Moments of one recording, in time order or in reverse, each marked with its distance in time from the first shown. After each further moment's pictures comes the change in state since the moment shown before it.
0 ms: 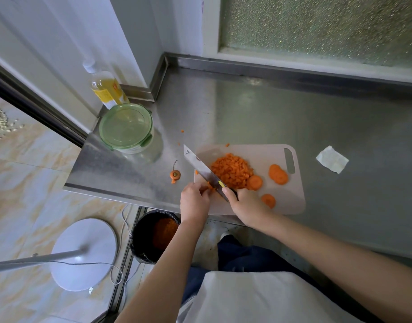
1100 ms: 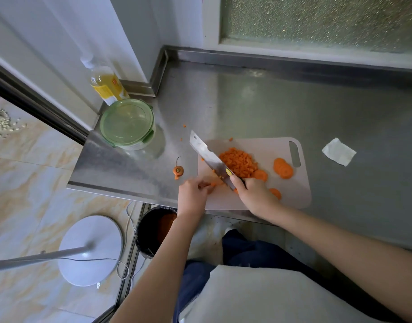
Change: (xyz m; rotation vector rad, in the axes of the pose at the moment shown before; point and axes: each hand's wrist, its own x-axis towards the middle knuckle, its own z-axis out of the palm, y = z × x) left_hand 0.003 0.001 -0.022 -0.111 -0.066 0.019; right_hand 0.006 -0.001 -0.011 0.090 0.017 0.042
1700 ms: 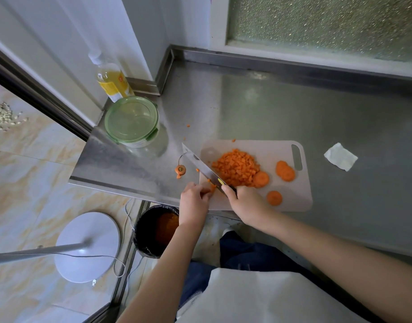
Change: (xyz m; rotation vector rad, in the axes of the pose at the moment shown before) left_hand -0.012 -0.020 0.010 0.133 0.045 0.028; right_hand -0.011 -0.012 0.017 -0.133 -0.038 -0.058
